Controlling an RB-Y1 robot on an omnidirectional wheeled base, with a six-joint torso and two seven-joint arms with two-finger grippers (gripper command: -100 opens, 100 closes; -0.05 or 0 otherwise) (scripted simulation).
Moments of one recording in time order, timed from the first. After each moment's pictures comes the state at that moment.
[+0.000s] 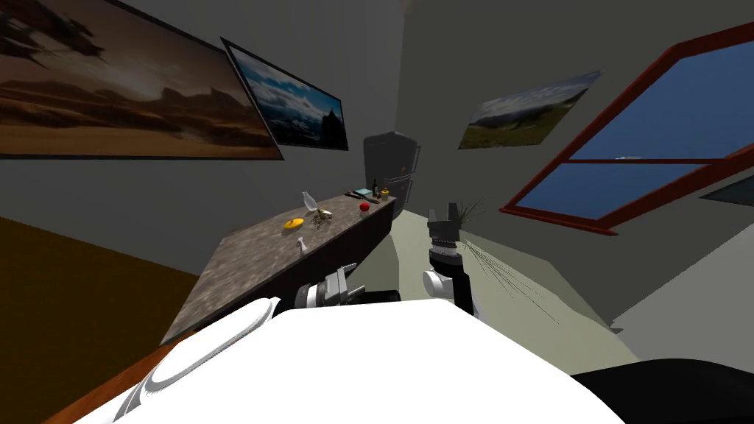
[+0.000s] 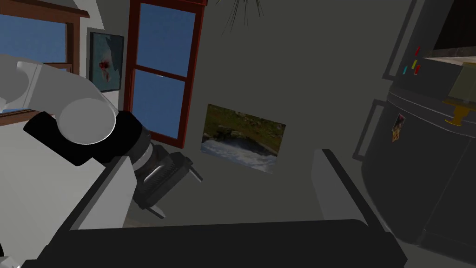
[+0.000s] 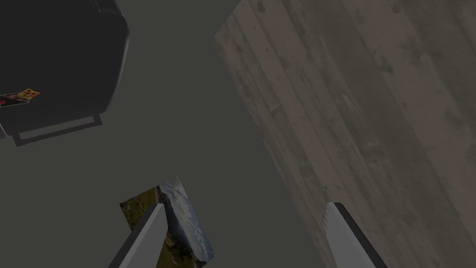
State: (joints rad) left arm 0.44 1.09 -0.53 -2.36 -0.95 -0.31 0.11; right arm 0.46 0.00 0.02 -2.29 -0.04 -0.52 0.00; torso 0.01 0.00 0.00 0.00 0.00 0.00
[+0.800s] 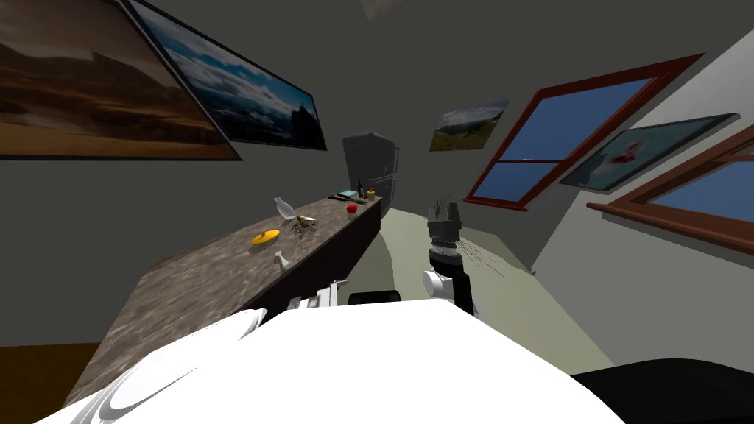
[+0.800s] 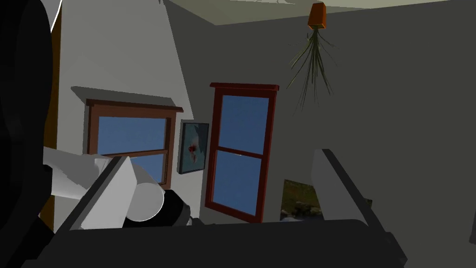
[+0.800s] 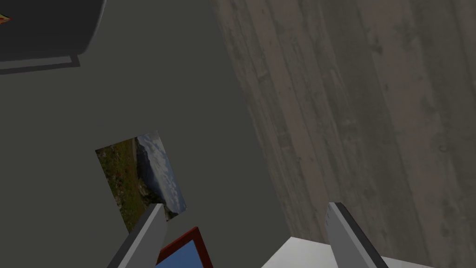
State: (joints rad) left arm 0.45 1.30 -0.62 -2.35 -1.10 -0.28 0.13; right arm 0.46 0.00 0.02 -2.29 -0.04 -0.52 0.00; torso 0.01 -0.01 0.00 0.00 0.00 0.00
